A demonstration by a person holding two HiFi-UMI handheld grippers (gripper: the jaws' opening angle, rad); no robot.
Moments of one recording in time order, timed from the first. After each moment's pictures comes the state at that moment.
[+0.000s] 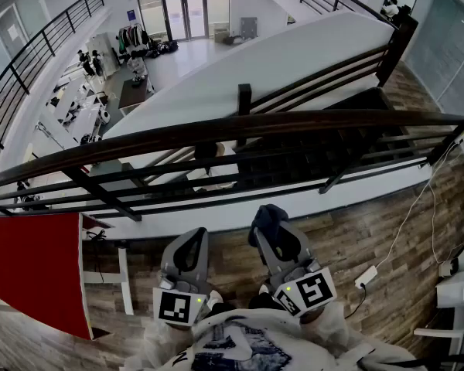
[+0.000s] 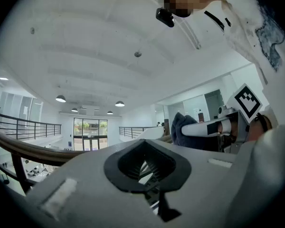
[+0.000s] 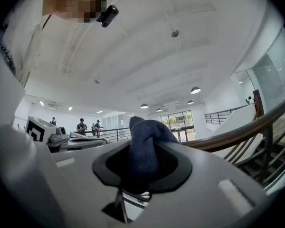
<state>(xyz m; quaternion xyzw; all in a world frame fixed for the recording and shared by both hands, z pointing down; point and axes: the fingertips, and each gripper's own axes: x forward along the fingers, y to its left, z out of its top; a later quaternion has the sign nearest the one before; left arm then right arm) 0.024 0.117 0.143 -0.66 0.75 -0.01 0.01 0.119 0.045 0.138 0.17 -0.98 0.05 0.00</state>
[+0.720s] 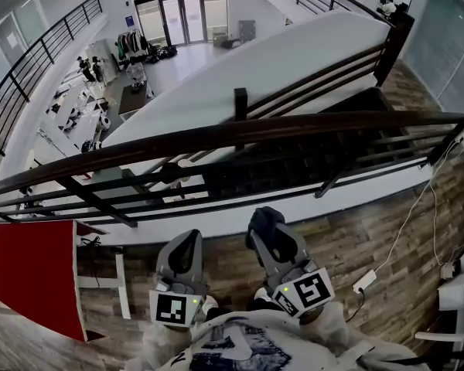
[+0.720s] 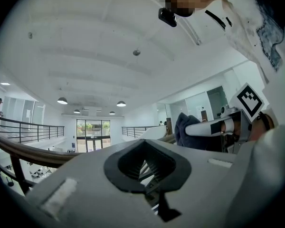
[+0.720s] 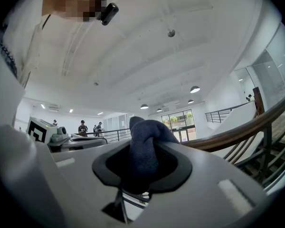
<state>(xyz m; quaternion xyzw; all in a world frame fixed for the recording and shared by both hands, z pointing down) 0.052 0.081 0.145 -0.65 0.76 -0.02 0.01 0.153 0.003 0.143 0.16 -0.98 0.06 0.00</state>
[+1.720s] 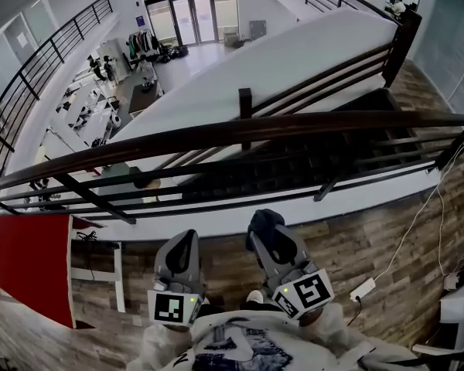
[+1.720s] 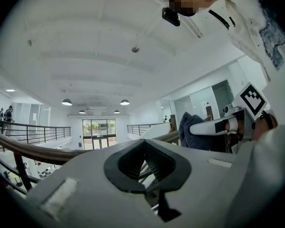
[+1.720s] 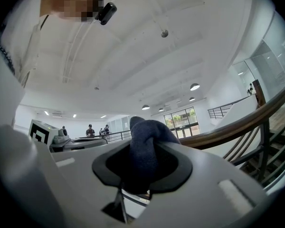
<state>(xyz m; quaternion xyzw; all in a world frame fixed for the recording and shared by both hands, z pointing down) 0.110 0.033 0.154 -0.62 0.79 -0.03 0.01 0.218 -0.052 0.158 0.14 -0.99 0.09 -0.01</state>
